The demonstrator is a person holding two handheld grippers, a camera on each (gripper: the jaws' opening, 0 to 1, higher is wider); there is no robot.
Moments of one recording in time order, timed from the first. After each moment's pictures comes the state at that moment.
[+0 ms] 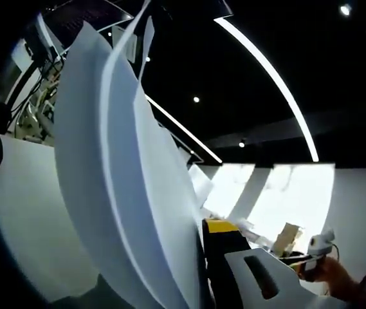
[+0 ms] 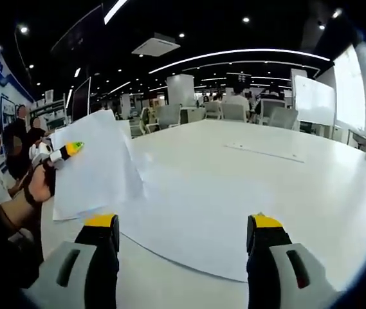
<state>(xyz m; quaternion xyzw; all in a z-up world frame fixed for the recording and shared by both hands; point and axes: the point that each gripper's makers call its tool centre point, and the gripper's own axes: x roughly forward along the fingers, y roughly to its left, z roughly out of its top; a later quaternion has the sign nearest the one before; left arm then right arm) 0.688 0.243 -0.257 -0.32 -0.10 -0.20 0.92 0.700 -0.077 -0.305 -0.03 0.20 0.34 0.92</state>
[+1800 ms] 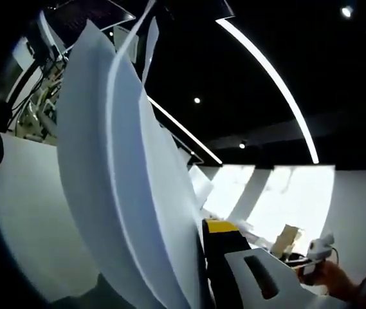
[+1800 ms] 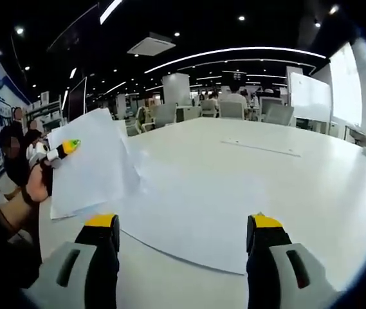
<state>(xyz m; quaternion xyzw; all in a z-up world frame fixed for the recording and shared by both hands) 0.689 0.248 -0.257 -0.33 -0.10 -0.19 0.92 0.698 -0.079 -0.315 -0.03 0.21 0.33 0.92</state>
